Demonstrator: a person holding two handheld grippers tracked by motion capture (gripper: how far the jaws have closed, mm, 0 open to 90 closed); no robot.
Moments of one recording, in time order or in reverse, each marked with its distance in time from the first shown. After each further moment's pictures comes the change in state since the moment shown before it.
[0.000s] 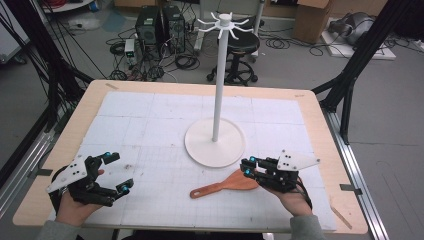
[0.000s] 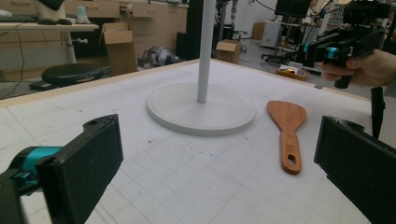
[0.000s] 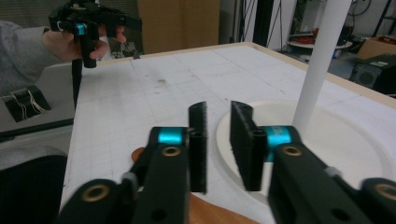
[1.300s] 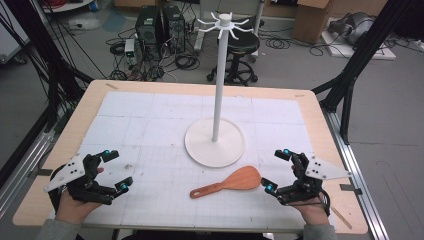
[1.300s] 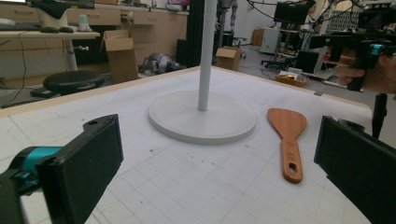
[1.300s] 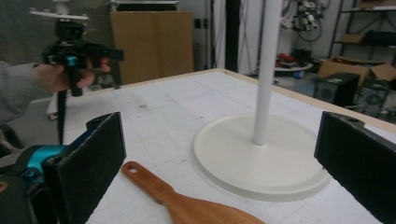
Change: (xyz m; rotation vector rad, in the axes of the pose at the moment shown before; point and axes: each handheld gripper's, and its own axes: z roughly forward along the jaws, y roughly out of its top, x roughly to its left) left arm 0.002 0.004 0.000 -0.027 0.001 -0.002; right arm 0.002 -0.008 -0.051 -0.127 -0.139 0.068
